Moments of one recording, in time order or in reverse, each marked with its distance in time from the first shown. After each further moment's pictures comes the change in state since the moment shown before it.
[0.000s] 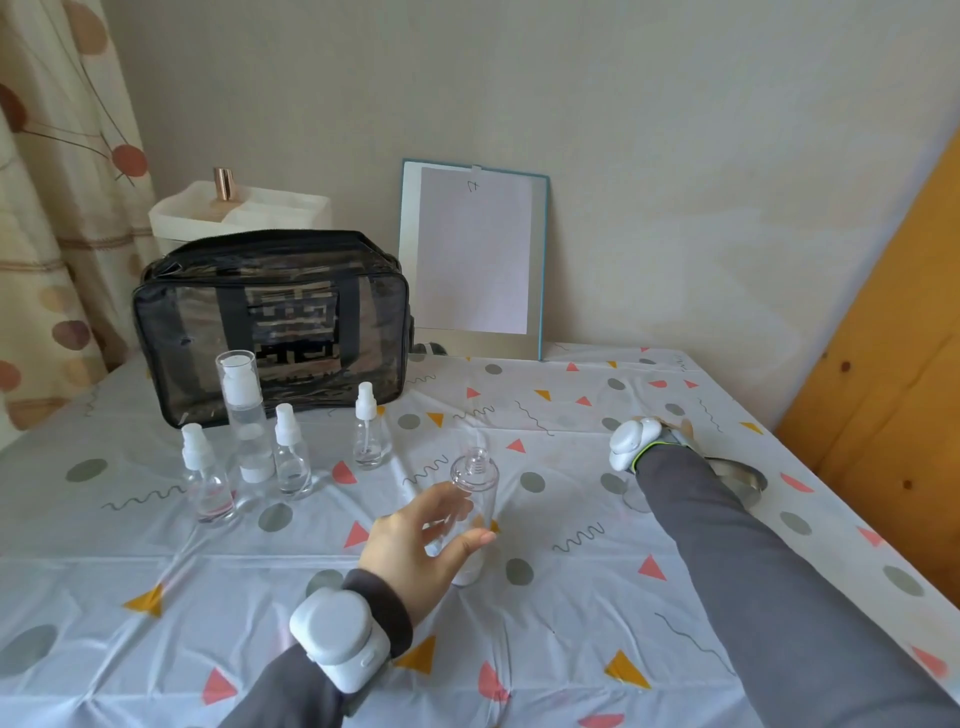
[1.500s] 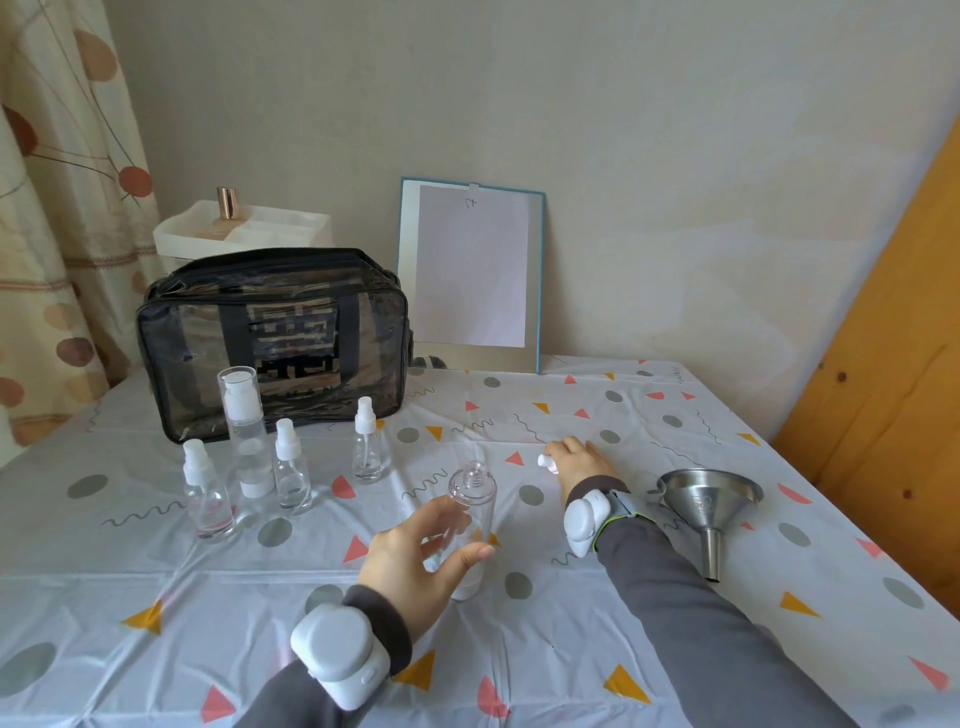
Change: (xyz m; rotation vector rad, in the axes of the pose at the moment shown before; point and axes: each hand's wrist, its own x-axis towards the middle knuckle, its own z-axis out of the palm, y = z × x) left_hand -0.001 0.003 0.000 0.016 -0.007 0.015; right_hand -0.004 -0.031 0.058 -0.201 0.062 -0.370
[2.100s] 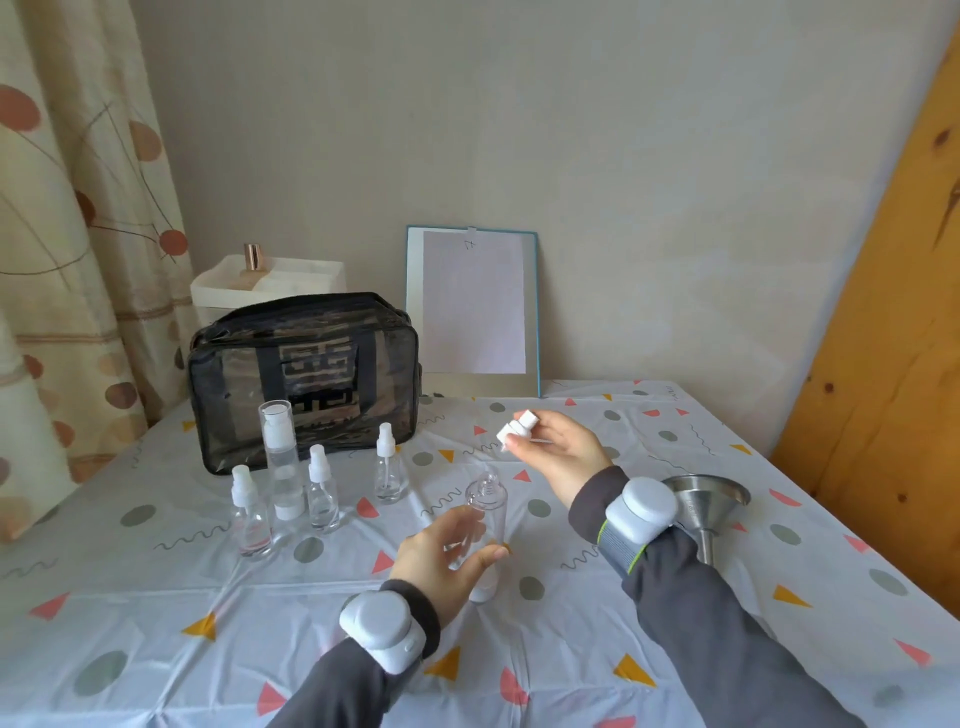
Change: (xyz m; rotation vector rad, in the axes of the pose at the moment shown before) left_hand 0.003 0.002 -0.001 0.050 -0.047 -0.076; right_hand -0.073 -0.077 -0.085 1.584 0.250 -0.043
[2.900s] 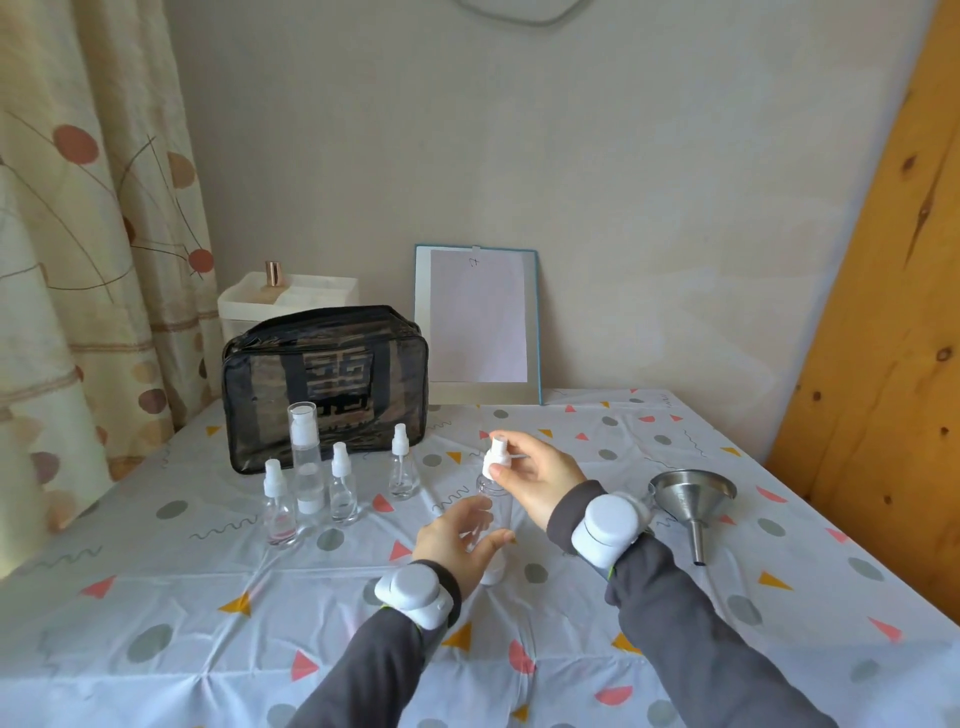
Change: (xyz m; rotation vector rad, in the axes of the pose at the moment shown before) left_hand -0.003 0.004 0.001 0.039 -0.006 -0.043; right_hand -0.040 -0.011 0.024 -0.493 -0.102 -0.056
